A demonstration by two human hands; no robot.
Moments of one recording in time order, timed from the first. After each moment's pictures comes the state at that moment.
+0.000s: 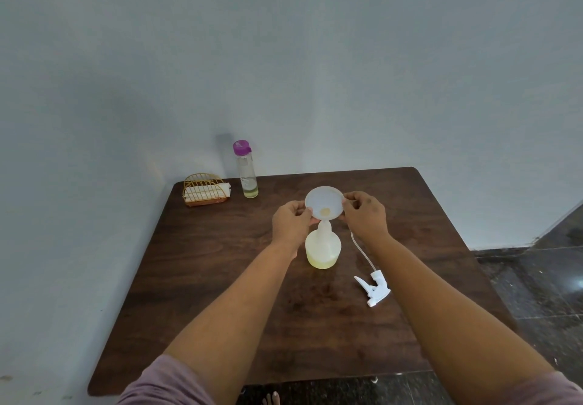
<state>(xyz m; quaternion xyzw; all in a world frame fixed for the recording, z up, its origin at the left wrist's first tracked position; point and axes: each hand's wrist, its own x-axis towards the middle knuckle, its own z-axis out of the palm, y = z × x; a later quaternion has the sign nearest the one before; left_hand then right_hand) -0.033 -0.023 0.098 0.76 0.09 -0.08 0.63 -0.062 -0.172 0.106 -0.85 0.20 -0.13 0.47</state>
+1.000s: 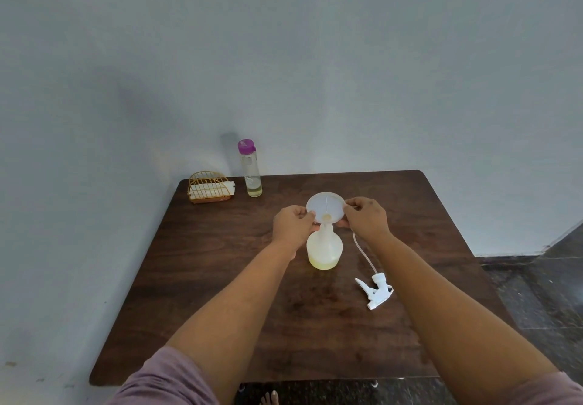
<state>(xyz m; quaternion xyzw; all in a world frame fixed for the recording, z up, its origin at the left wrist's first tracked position) -0.036 -0.022 0.100 0.79 0.09 -0.09 0.60 -0.055 -0.179 0.100 -0.82 0.21 -0.06 0.53</state>
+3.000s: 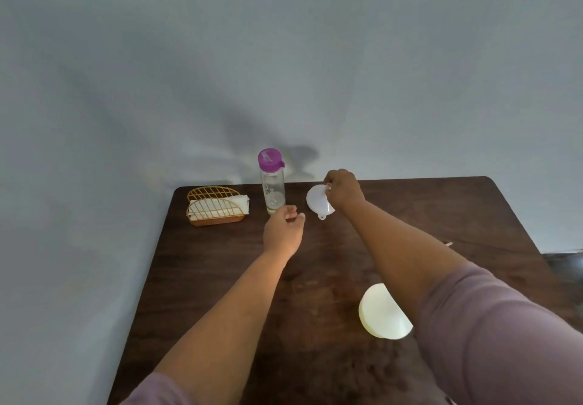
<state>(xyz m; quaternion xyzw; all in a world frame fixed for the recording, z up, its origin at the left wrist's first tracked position) 0.161 0.061 0.025 0.85 0.09 -0.11 0.51 0.232 -0.102 0.022 -0.95 0.12 0.02 0.29</state>
